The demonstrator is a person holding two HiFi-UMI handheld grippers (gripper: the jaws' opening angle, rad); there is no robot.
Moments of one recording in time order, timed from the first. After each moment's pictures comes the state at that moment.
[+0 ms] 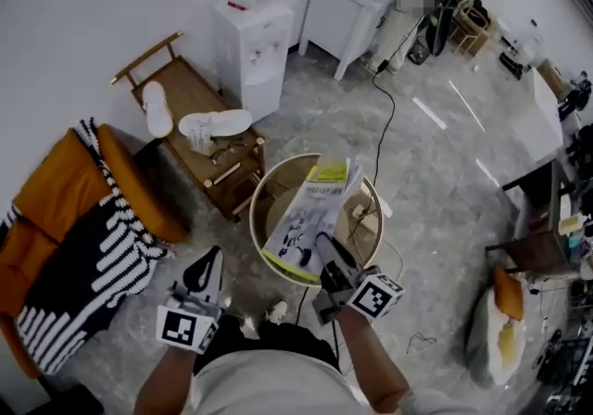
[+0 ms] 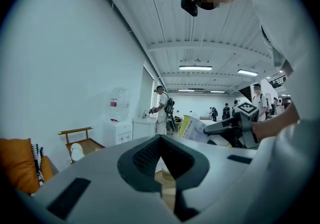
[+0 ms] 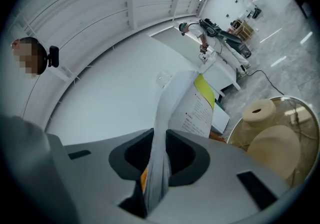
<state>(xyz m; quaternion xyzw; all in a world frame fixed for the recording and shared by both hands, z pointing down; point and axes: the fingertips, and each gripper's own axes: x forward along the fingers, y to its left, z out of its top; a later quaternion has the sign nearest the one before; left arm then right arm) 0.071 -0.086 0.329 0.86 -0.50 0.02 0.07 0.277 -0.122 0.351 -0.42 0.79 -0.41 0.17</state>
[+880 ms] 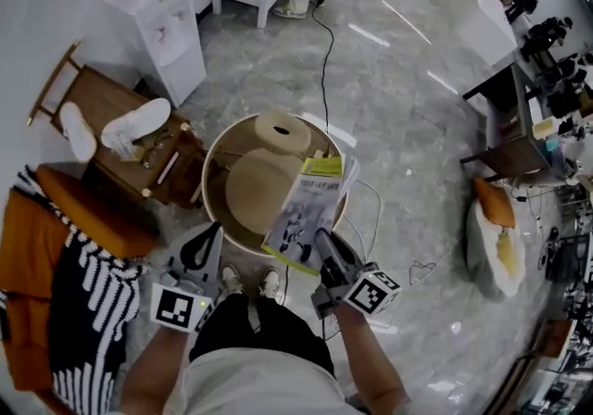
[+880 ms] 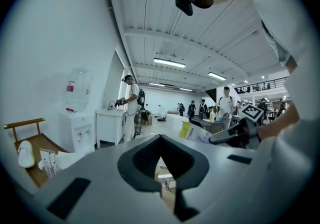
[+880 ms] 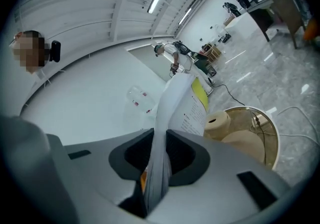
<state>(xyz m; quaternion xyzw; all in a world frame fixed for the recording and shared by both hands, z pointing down) 0.192 -0.160 0.368 0.94 -0.31 0.05 0.08 0.382 -0.087 0.420 -0.58 0.68 -0.41 0.19</state>
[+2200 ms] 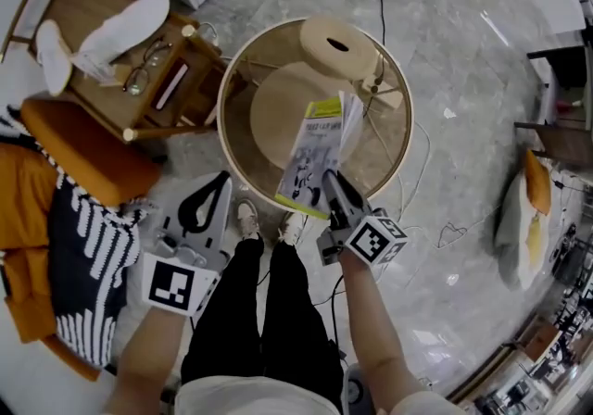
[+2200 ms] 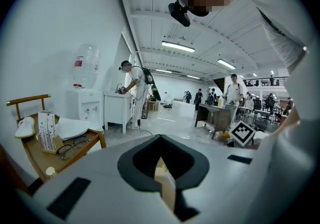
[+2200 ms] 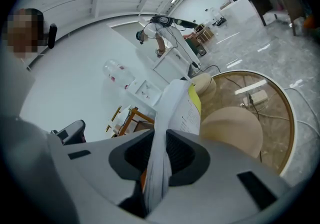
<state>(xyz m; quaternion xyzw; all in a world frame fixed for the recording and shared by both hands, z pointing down) 0.183 -0.218 0.538 0.92 -0.34 0.12 0.13 0.361 -0.158 0.678 -0.58 0.65 -0.48 0.09</state>
